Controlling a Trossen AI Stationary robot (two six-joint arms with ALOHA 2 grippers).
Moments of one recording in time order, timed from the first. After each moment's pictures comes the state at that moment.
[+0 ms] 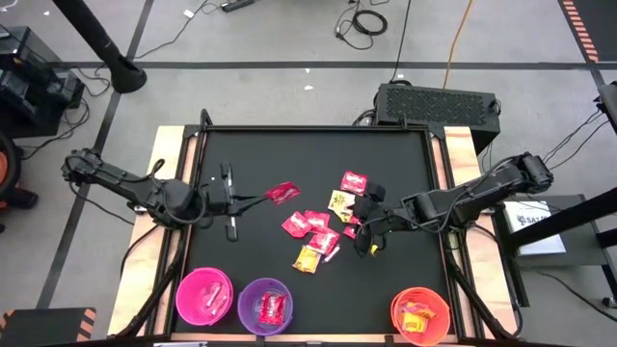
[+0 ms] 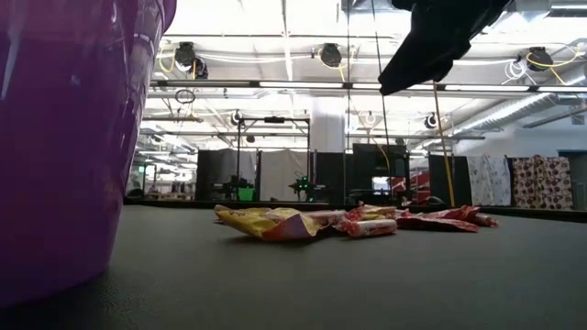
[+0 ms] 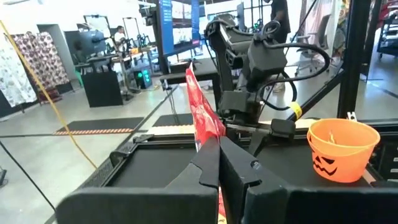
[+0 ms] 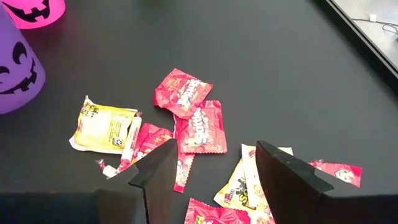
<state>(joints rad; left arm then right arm) -0.36 0.90 0.76 0.15 -0.50 0.14 0.29 1.31 0.90 -0.38 0.45 0.38</state>
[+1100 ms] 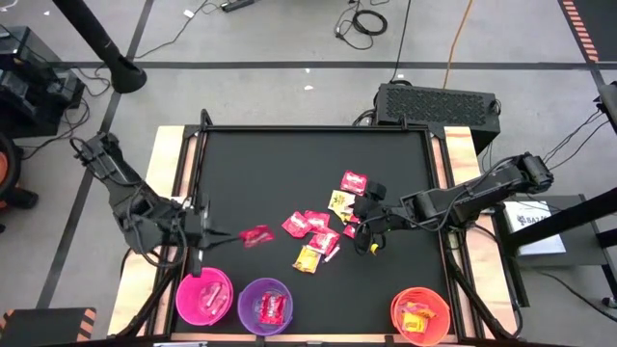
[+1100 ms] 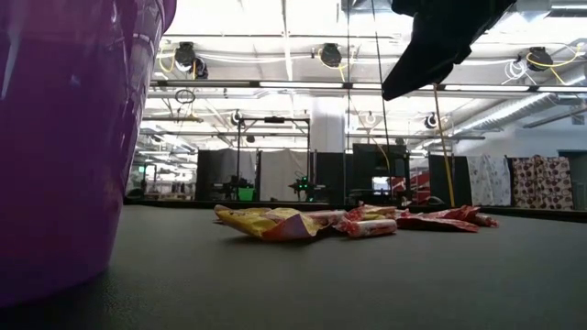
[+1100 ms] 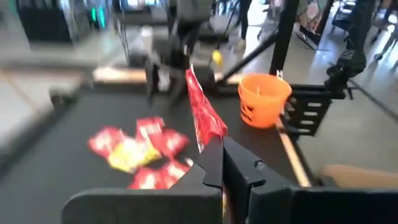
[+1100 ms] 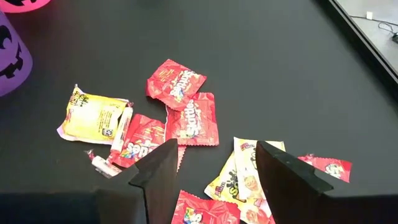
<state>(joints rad) -0.84 0.91 0.92 -0.37 -0.80 -0.36 0.27 1.31 0.90 -0.41 0.44 0.35</state>
